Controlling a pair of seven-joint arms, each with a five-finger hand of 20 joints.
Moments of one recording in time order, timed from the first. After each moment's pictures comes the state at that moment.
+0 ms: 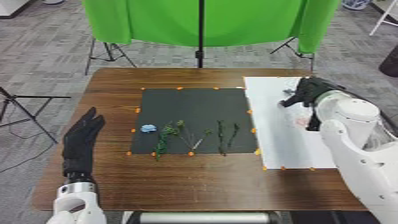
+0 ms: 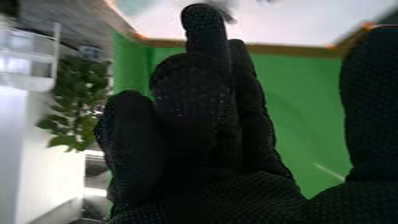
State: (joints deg) left arm 120.8 -67.9 -90.3 -113.3 52.4 19.8 21.6; right arm -79.5 -53.6 79.1 -102.8 -139.8 -33.2 26.8
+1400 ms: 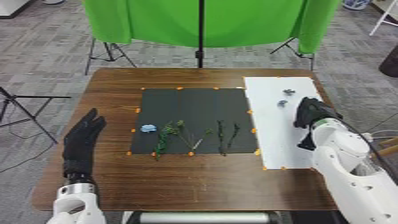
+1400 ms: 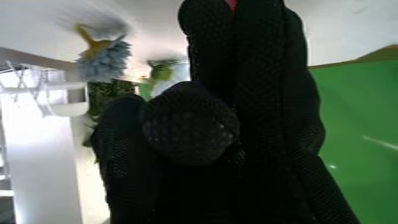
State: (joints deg) left arm 121.3 -68.1 -90.7 -113.4 52.6 19.4 21.2; right arm -89.3 -57.2 81.9 -99.7 -136.8 -15.4 27.1
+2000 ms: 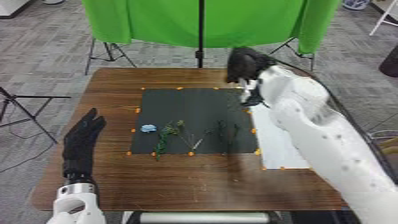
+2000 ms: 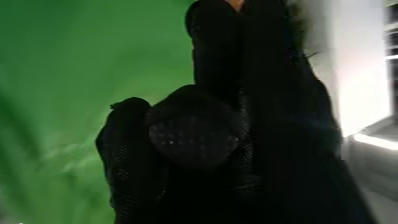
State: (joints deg) left arm 121.2 -68.0 -90.6 -113.4 52.5 19.4 21.3; right arm -60.2 -62.6 57.7 -98.9 -121.7 -19.1 20.3
